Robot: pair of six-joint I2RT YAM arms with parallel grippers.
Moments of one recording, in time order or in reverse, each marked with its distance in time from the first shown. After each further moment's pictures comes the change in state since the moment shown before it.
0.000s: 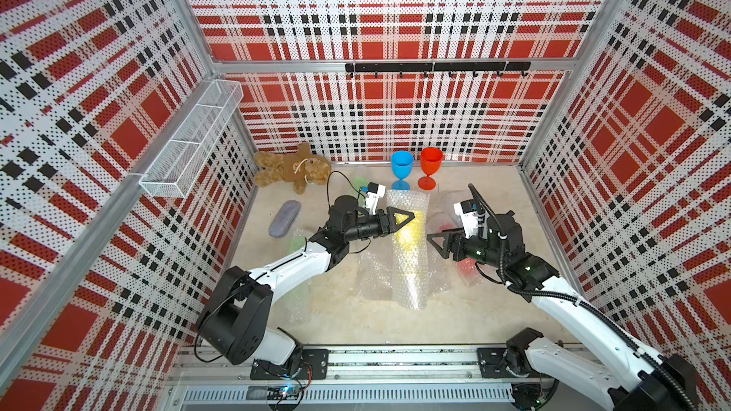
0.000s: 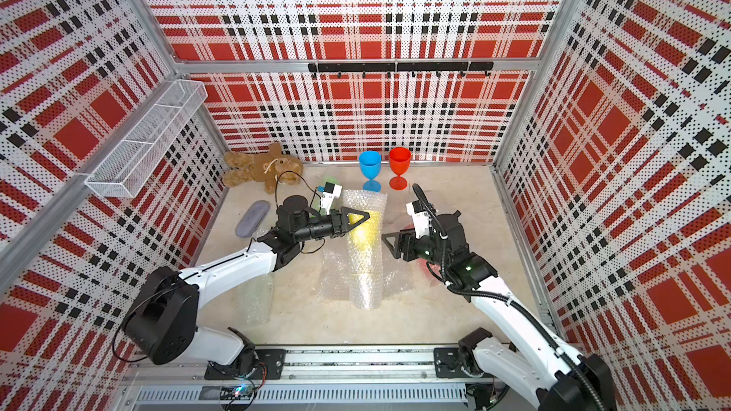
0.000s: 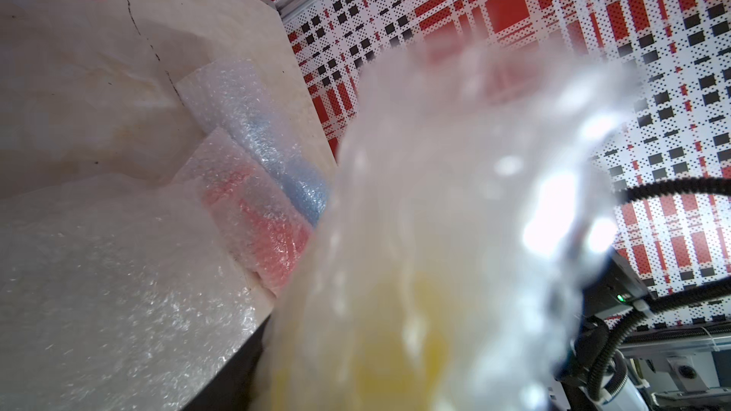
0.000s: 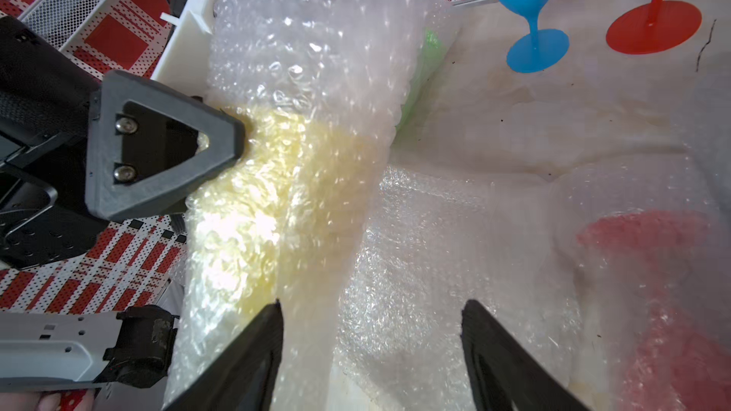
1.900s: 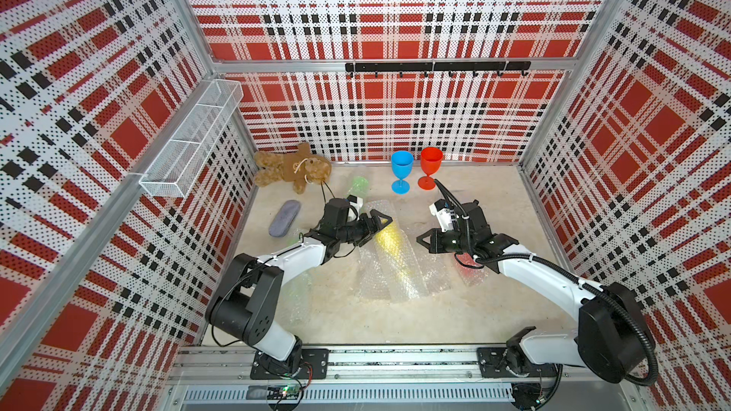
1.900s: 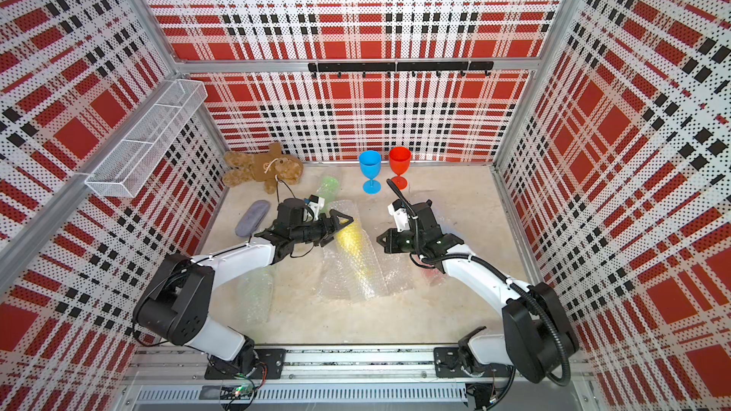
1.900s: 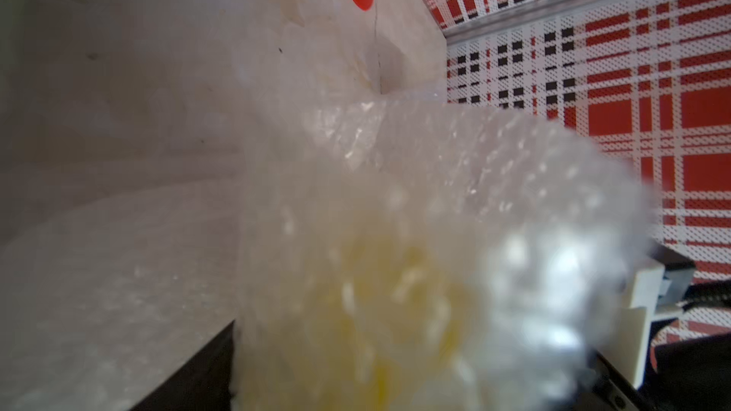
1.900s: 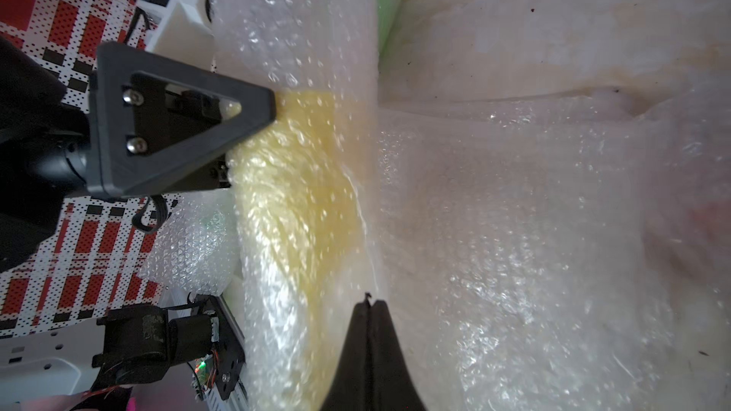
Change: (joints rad) left arm 0.161 0.089 0.003 -0.328 -0.149 0.079; right arm 0.033 0.378 0.116 -0.004 -0.057 0.066
